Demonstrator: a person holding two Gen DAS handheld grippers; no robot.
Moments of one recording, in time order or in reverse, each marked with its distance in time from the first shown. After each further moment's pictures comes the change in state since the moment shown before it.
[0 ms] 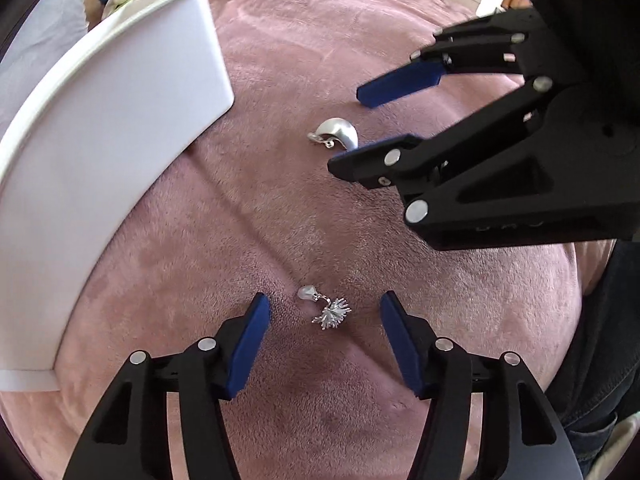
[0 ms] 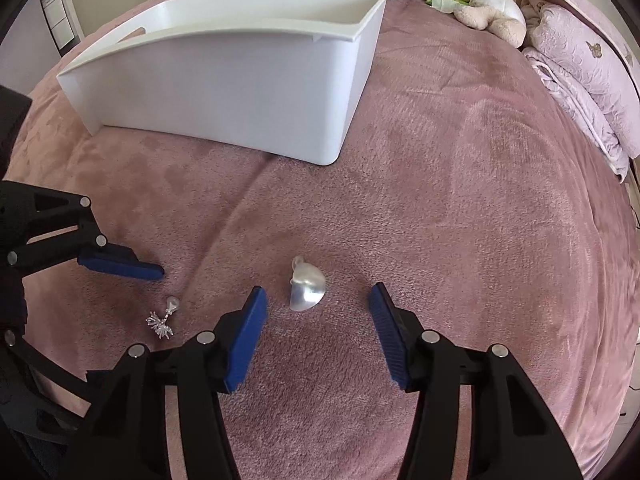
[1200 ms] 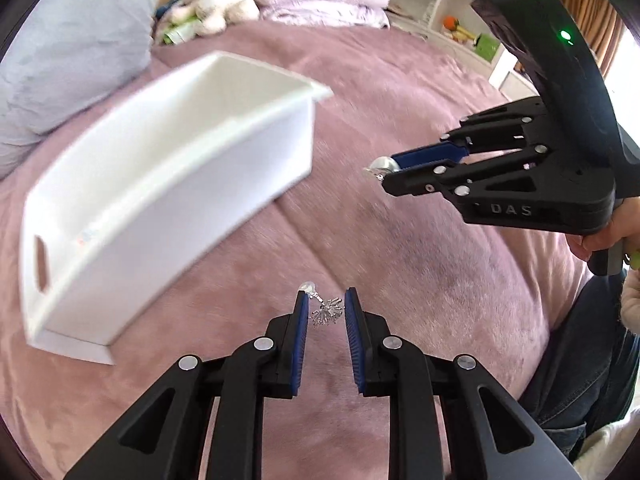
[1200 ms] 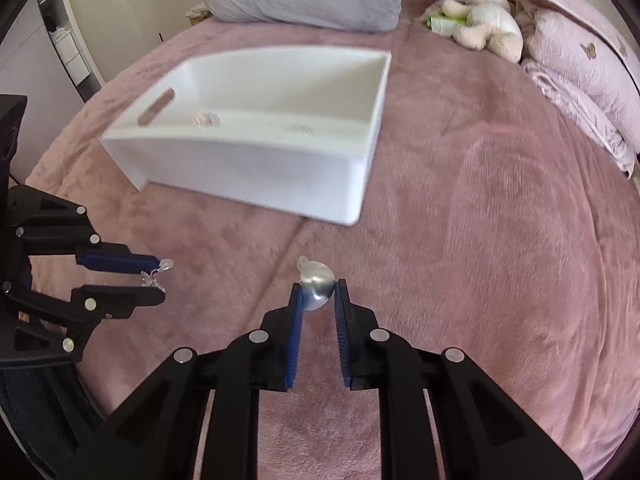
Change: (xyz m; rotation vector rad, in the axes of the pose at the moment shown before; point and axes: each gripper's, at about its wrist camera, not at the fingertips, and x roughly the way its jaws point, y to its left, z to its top) left arm -0.112 0.049 -0.034 -0.103 -0.191 0.027; right arm -0.070 0.003 0.024 0.052 -0.099 0.098
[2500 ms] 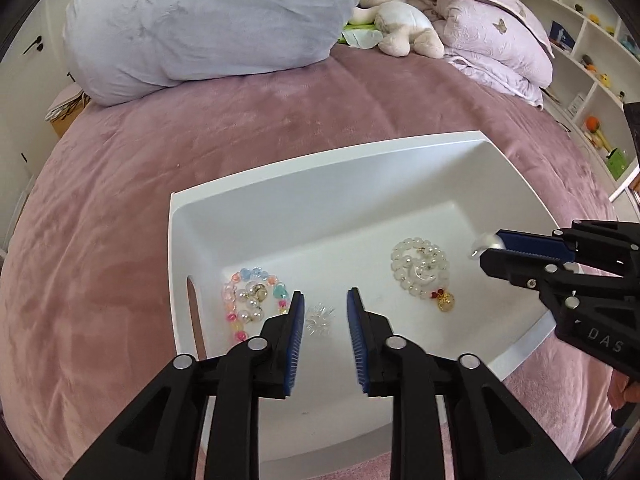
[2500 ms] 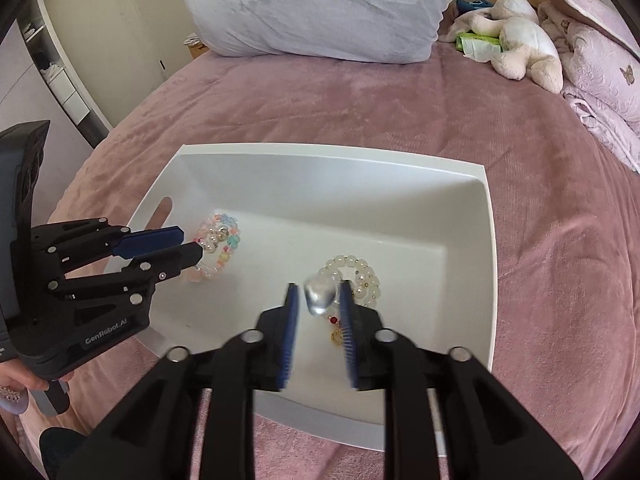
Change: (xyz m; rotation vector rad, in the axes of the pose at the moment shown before) left arm 0.026 0.159 0.068 -0.386 -0.042 0.267; right arm 0.068 0.033 0.143 0.060 -0.033 0.068
